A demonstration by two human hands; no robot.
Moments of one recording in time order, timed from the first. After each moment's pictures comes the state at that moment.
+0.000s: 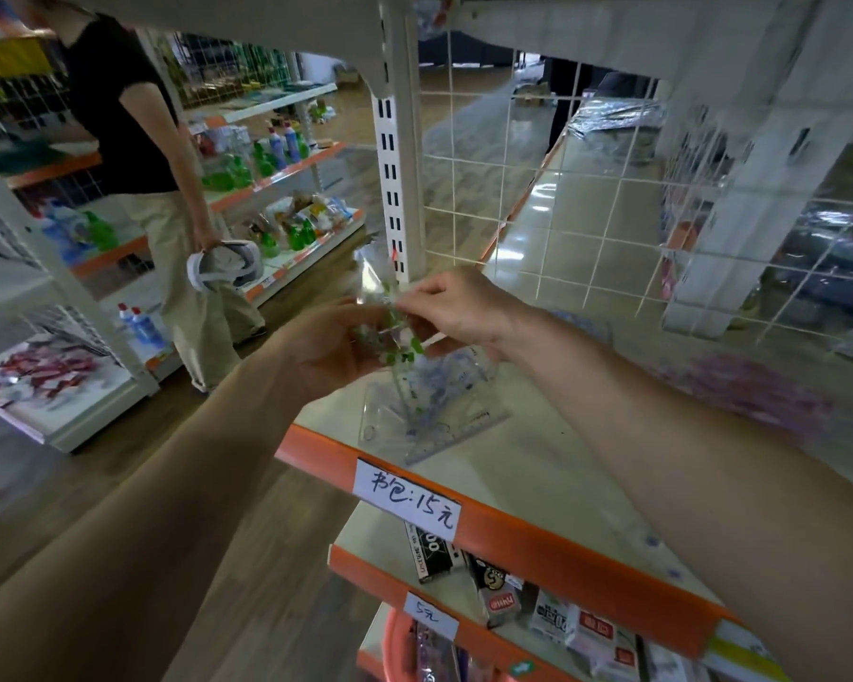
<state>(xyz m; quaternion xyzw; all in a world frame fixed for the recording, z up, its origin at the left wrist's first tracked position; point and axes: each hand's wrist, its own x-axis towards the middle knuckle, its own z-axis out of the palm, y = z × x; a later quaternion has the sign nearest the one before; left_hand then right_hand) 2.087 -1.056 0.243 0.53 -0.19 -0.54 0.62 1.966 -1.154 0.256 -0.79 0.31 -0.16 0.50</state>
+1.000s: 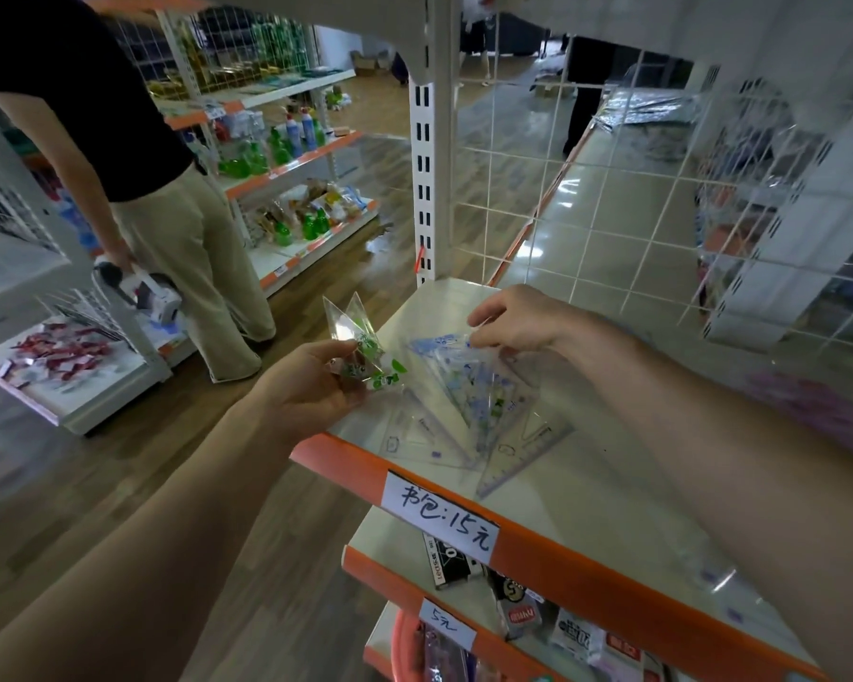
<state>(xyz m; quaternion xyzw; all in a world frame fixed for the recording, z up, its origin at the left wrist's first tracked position) 2.129 -1.032 0.200 0.50 -0.03 -0.57 0.65 1.971 -1.204 0.228 -0.83 0.39 -0.03 0.39</state>
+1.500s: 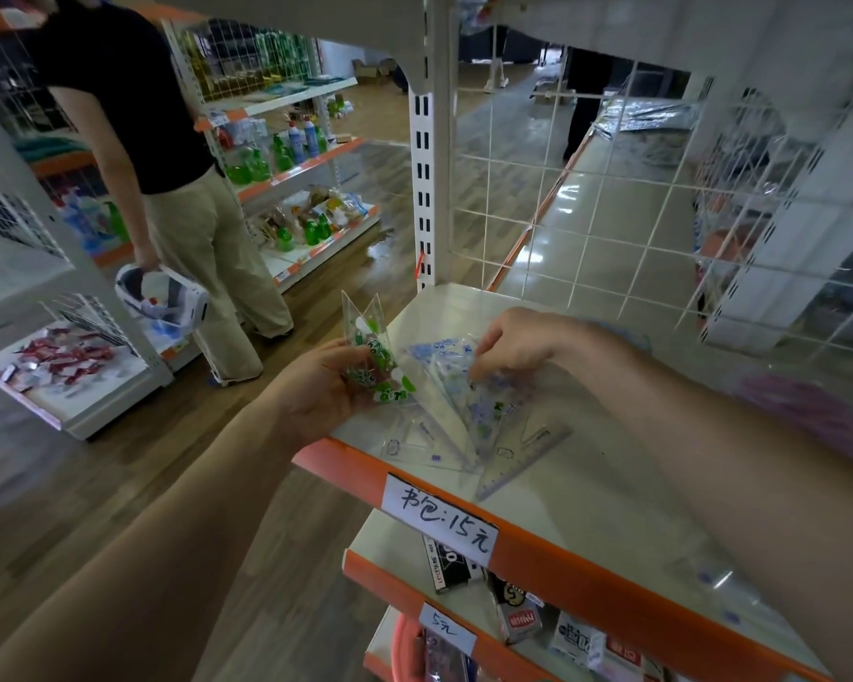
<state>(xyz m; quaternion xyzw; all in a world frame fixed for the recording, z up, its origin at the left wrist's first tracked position) 2.117 -1.030 0.204 0.50 -0.14 -0.55 0.65 1.969 -1.199 0.223 -0.84 0.40 0.07 0.35</state>
